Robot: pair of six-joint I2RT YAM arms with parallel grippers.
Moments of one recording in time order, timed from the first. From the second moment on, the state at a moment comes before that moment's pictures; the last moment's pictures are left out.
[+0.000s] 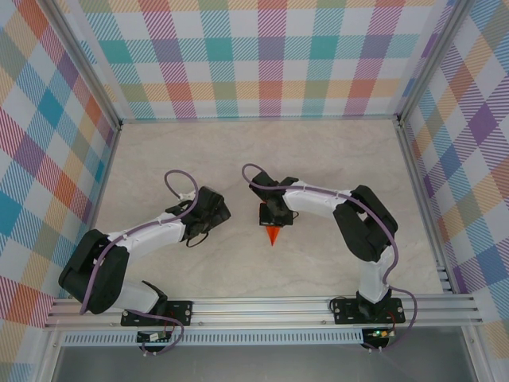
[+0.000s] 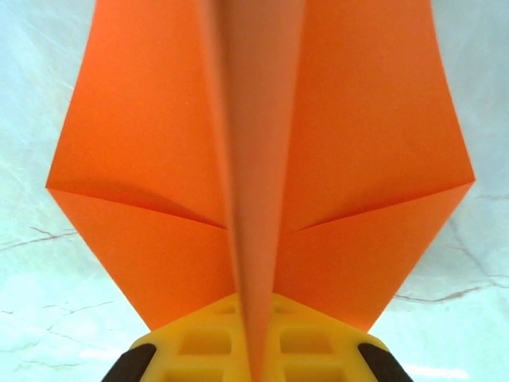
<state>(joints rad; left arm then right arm) -0.56 1.40 0.70 -0.38 -0.27 -1.02 0.80 1.92 1.31 -0.76 0.04 0.80</state>
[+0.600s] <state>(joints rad) -0.52 1.37 0.71 -0.51 -0.32 -0.98 0.67 2.23 1.82 -0.82 0.06 0.54</state>
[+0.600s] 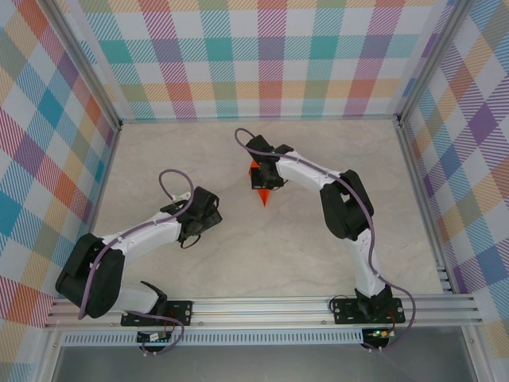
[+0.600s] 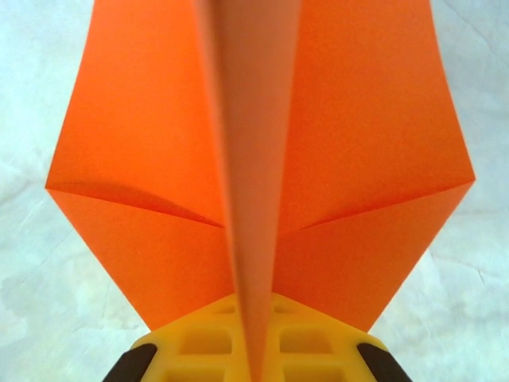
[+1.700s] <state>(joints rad) -0.52 1.41 0.75 -0.51 -0.30 -0.95 0.65 2.35 1.96 -0.94 0.02 0.53</state>
